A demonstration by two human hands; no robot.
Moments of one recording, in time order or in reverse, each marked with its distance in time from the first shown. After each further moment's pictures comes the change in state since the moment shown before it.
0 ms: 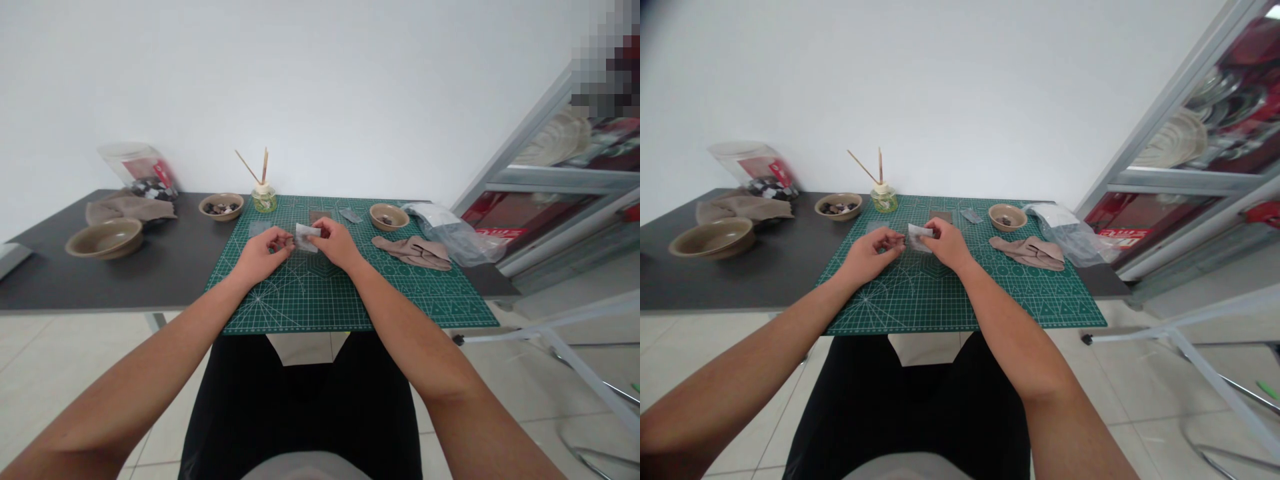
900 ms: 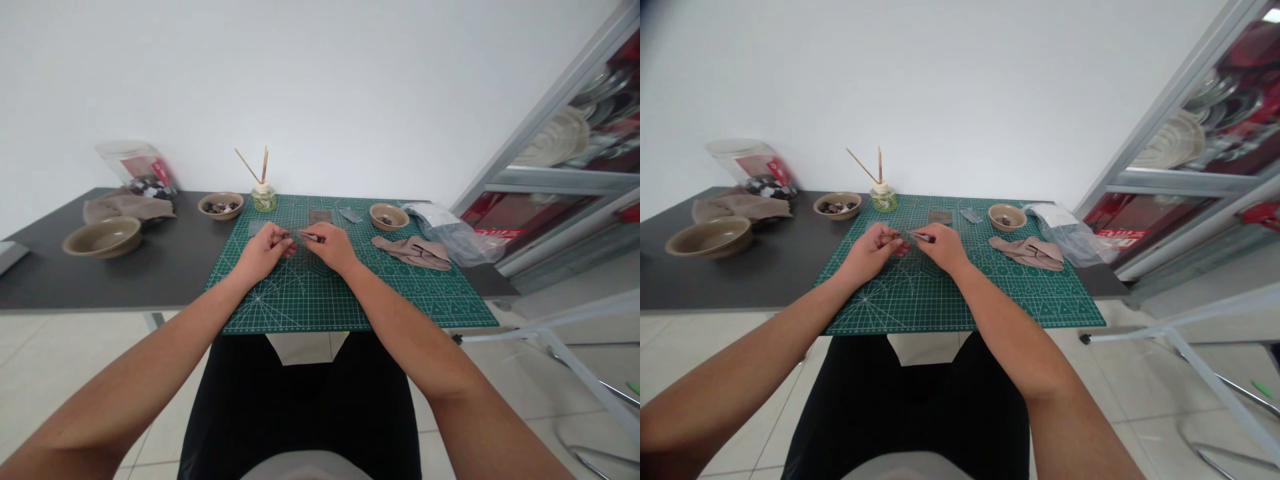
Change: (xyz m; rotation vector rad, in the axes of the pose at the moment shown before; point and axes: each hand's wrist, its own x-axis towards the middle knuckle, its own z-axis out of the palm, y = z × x) left_hand 0.006 -0.014 0.012 -0.401 -0.061 -0.146; right_hand -0.006 -0.005 0.005 -0.171 -0.003 -0.147
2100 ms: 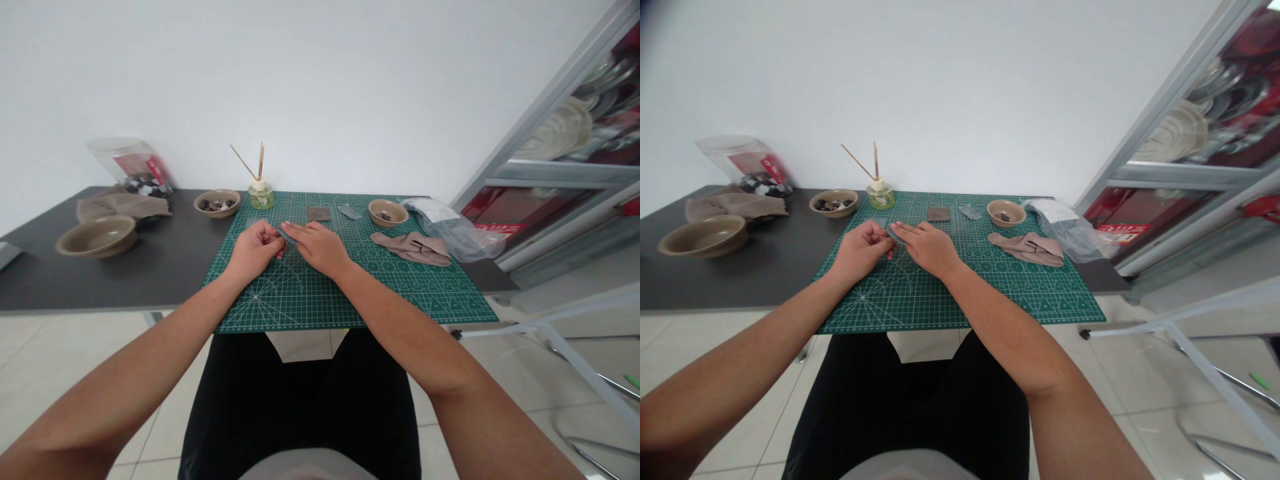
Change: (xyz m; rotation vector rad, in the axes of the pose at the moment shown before) left_hand -0.003 0.013 -0.003 -0.024 0.116 -0.005; right_hand -0.006 -0.020 0.006 -0.384 -0.197 -0.274
